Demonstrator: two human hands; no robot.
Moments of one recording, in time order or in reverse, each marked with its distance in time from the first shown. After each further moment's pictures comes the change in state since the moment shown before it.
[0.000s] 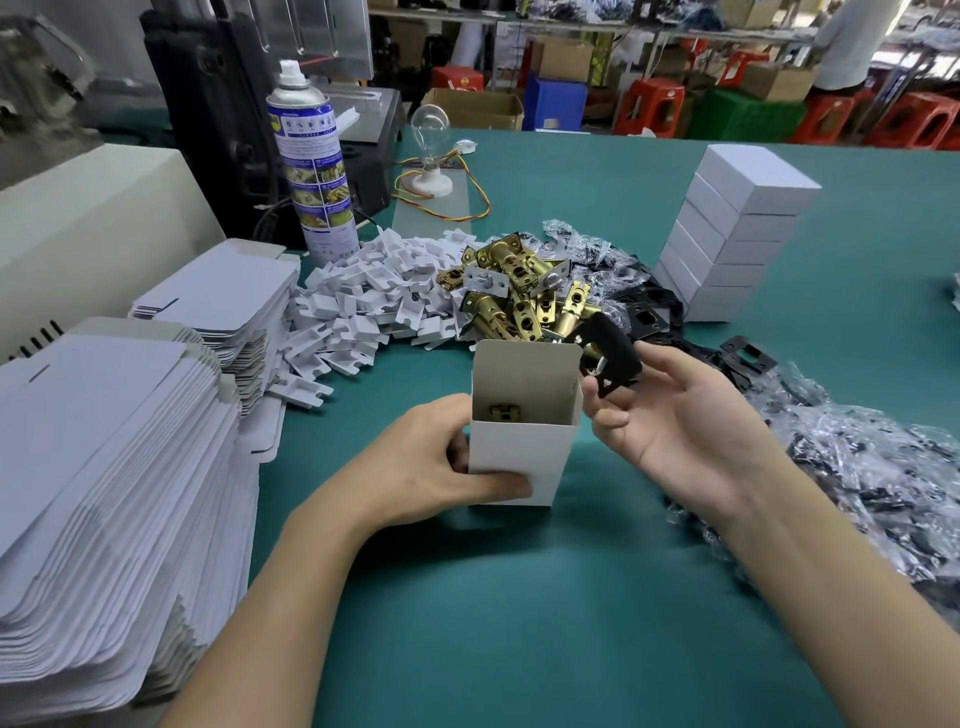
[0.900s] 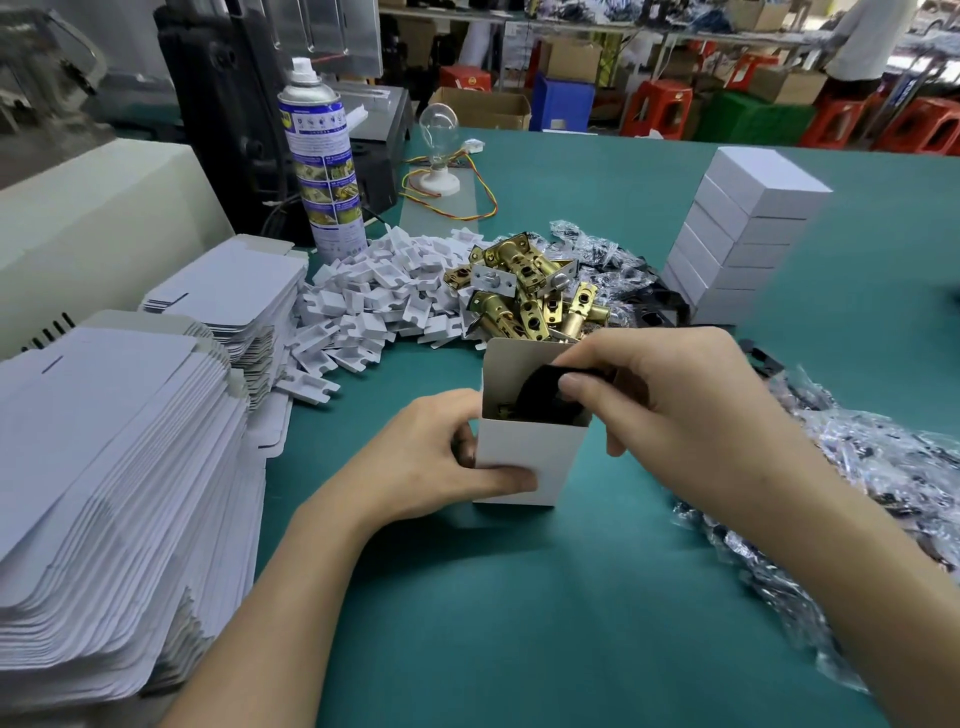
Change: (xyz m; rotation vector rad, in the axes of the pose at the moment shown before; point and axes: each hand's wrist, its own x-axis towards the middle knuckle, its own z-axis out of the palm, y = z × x) left_hand 0.001 -0.001 -0.001 0.058 0.059 0.053; right_hand -0.038 -0.007 0.044 -1.720 -0.047 -0.833
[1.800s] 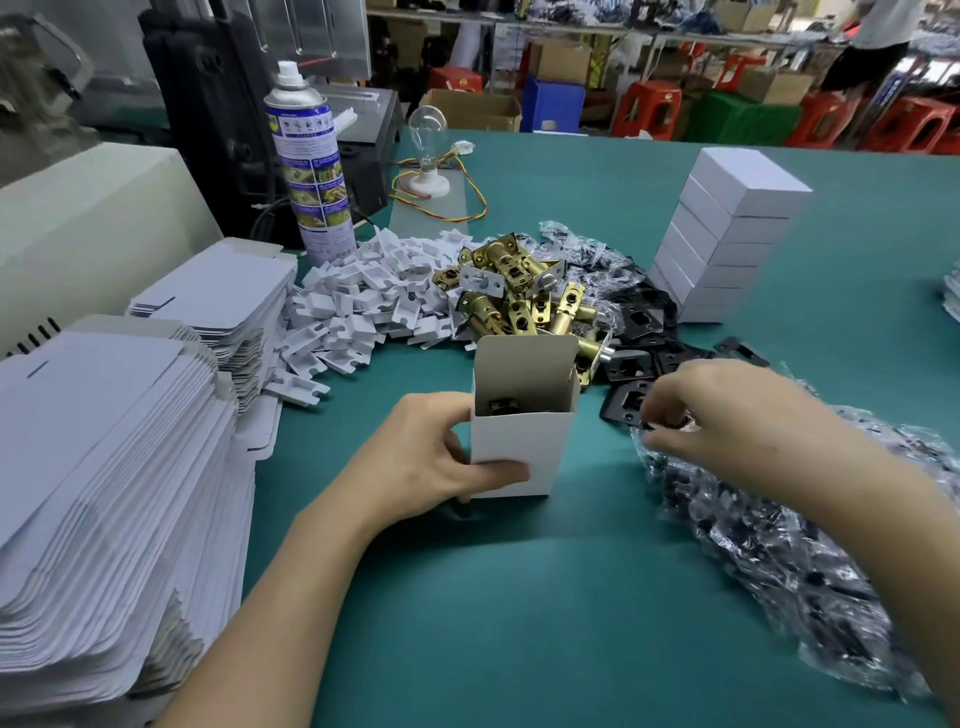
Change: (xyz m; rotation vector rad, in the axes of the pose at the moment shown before) left_hand -0.002 0.013 0.005 -0.070 0.064 0.015; right_hand -0.007 0.066 -0.021 -0.583 -0.439 0.318
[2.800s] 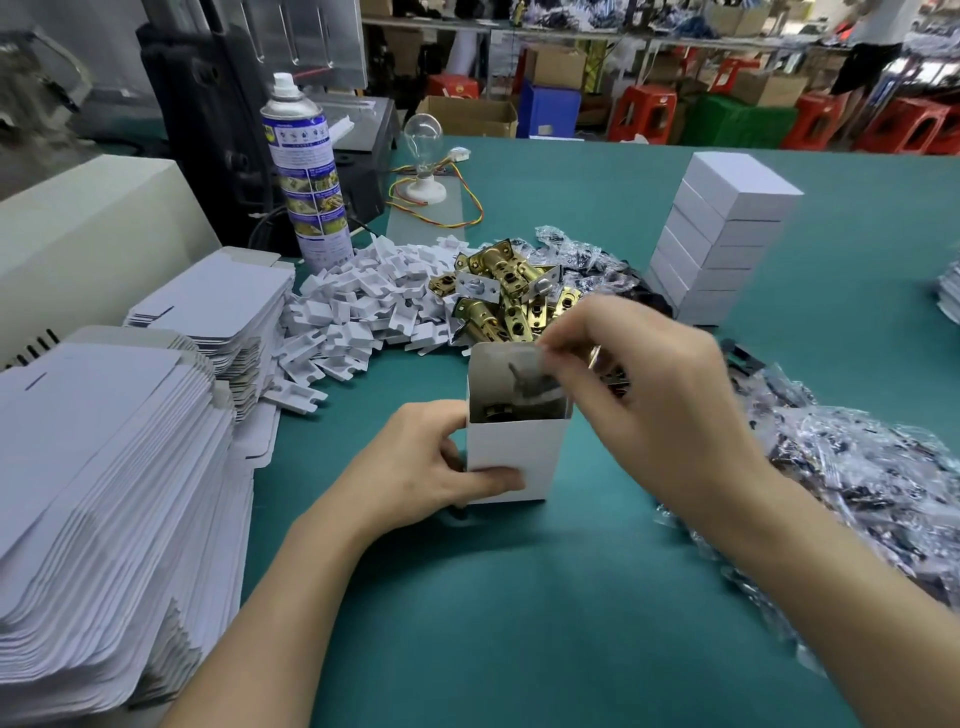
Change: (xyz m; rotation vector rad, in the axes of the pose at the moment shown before) left_hand 0.001 -0.002 0.001 -0.003 -0.010 0.019; right_hand -0.005 -0.066 -0.008 0.602 0.762 -0.461
